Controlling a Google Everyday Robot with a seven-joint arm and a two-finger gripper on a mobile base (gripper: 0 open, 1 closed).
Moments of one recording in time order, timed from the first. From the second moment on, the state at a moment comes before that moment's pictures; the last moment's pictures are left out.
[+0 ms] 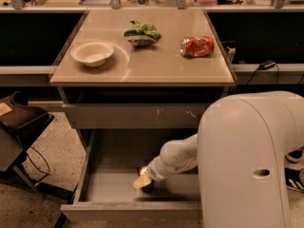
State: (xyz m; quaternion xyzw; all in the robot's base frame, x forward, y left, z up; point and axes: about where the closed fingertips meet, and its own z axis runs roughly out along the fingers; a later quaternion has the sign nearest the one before) arm 0.524 0.011 0.400 -0.34 0.91 0.19 0.15
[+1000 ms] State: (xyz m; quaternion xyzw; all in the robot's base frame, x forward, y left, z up) arm 0.538 -0.028 0.442 -0.31 0.92 0.18 0.18
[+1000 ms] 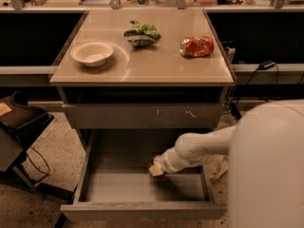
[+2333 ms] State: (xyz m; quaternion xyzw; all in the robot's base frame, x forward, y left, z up) arm 0.491 -0.206 0.649 -0.18 0.93 0.13 0.30
